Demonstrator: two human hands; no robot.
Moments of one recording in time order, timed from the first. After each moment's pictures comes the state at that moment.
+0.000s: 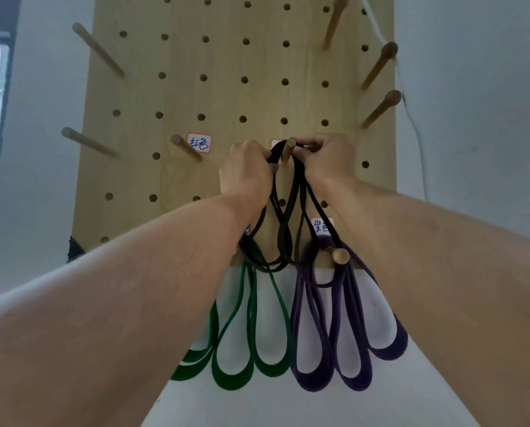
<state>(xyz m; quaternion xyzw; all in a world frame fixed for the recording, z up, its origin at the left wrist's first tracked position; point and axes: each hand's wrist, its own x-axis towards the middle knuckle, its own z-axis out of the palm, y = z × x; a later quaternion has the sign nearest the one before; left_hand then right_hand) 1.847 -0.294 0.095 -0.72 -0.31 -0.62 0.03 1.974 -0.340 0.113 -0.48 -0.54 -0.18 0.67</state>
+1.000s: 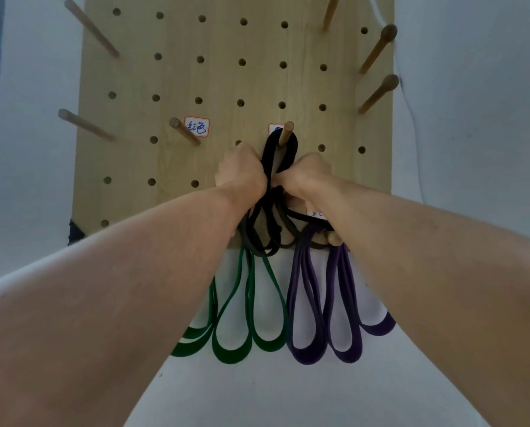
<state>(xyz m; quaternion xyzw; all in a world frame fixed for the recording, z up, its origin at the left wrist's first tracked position) 1.850 -0.276 0.082 -0.73 -0.39 -0.56 -0.03 1.942 -0.355 0.082 -0.67 -0.50 0.00 0.55</state>
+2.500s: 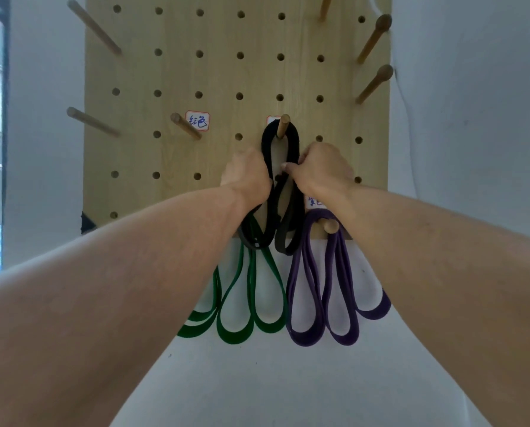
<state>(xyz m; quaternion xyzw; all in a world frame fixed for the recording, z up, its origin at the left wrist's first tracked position) 1.842 -0.305 0.063 -0.79 -0.39 -0.48 0.00 1.967 -0.363 0.072 -0.69 -0.51 -0.21 0.46</state>
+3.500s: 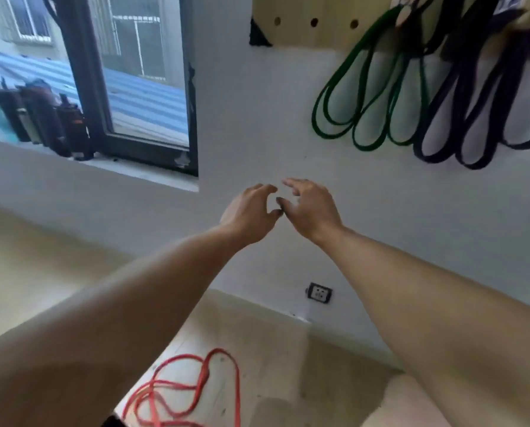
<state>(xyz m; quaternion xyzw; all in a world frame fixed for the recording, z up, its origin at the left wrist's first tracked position) 1.599 -0.421 -0.297 -0.77 -0.54 -0.32 -0.08 1.745 -0.422 -0.288 -0.61 -0.72 0.03 0.33</state>
